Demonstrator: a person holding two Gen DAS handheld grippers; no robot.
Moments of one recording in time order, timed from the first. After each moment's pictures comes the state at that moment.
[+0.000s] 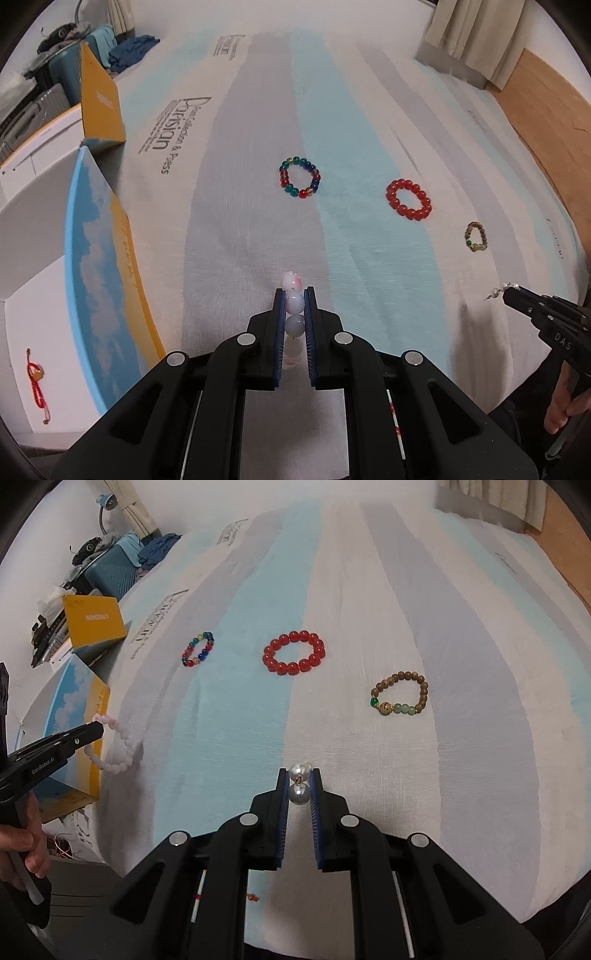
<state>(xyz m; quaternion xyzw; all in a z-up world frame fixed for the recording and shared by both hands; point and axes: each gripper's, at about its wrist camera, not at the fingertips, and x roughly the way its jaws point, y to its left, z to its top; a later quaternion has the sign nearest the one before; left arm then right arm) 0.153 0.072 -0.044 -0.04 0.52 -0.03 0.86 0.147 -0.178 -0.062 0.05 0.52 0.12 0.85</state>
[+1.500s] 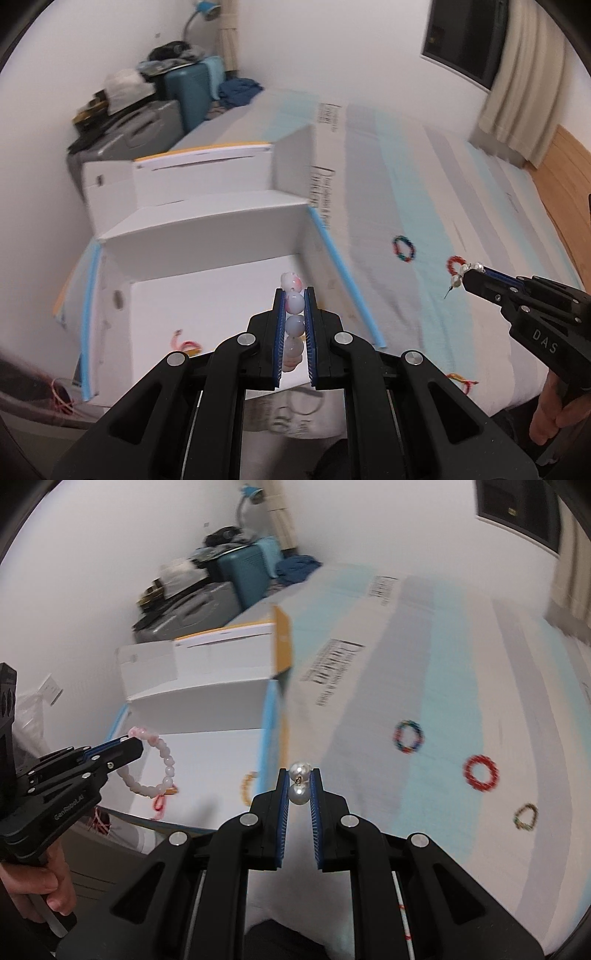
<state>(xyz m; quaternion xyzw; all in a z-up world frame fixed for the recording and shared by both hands) 0.025 0.246 0.093 -0.08 0.42 0.10 0.90 0.093 0.084 0.082 -0.04 0.42 0.29 0.86</state>
